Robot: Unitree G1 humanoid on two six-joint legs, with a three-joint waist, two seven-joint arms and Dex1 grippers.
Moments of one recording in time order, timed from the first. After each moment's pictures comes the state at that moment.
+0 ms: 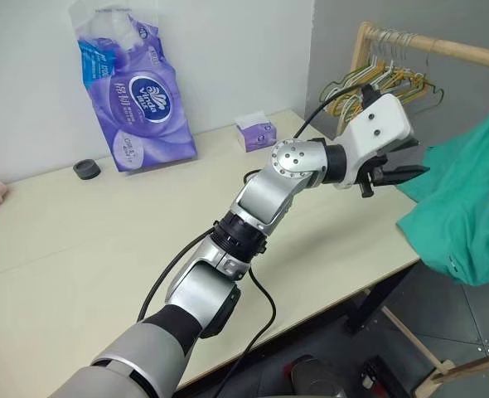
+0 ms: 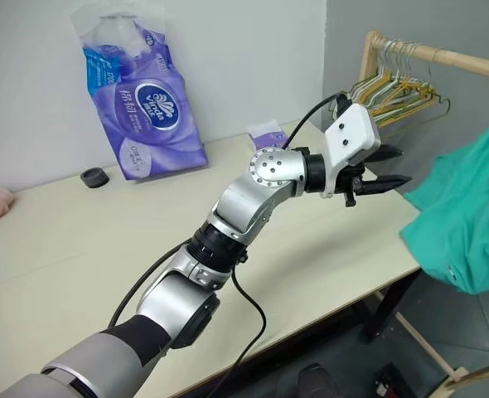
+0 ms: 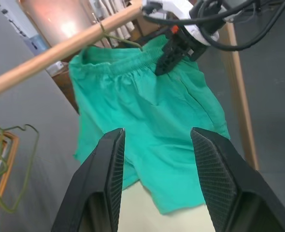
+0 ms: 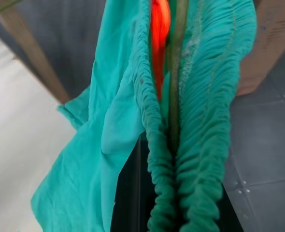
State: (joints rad) left arm -1.12 -0.07 -0.32 0.34 -0.14 0.29 -0.80; right arm -0.88 -1.18 -0.31 0.52 0.31 1.23 0.38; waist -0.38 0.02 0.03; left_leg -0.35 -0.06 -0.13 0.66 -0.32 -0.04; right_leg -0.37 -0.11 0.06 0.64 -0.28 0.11
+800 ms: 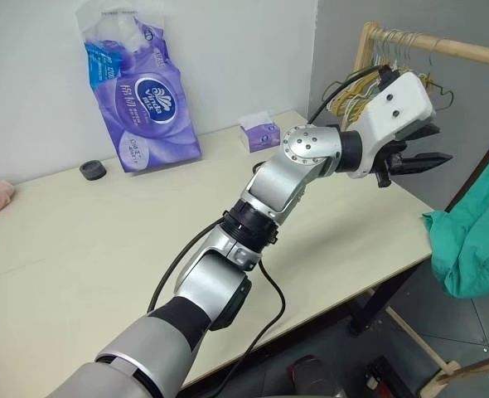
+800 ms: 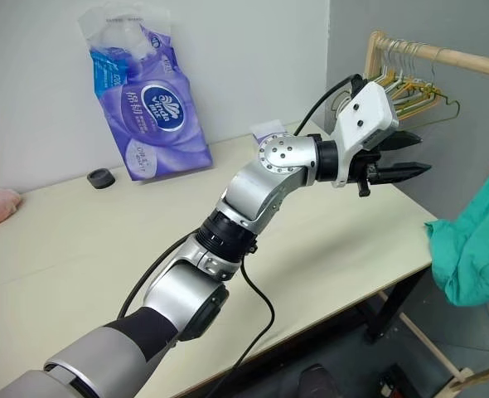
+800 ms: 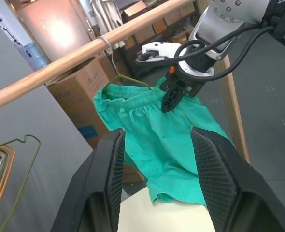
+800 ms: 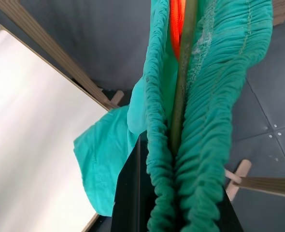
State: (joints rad) left arm -1.20 -0.11 -0.29 0.40 -0.16 0.29 -0.82; right arm -1.08 -1.16 -0.22 0.88 0.22 1.25 0.46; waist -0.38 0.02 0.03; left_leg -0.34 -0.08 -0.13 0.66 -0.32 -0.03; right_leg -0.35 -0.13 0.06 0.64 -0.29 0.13
